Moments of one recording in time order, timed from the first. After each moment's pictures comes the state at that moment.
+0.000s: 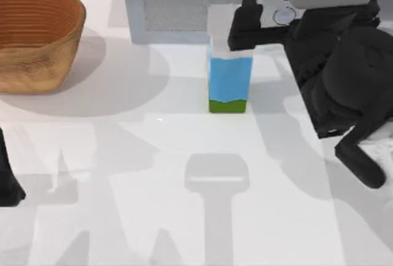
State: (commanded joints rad) left arm 0.00 0.00 0.00 0.00 0.00 0.00; right arm 0.67 1.65 0.76 1.04 0.48 0.03
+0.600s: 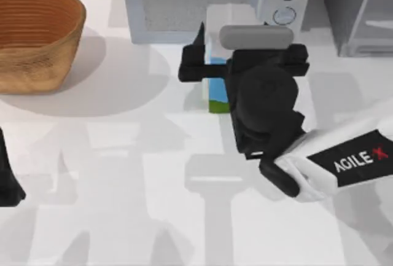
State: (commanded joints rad) left arm 0.00 0.00 0.00 0.00 0.00 0.00; right arm 0.76 2.07 0.94 1.16 0.68 0.09
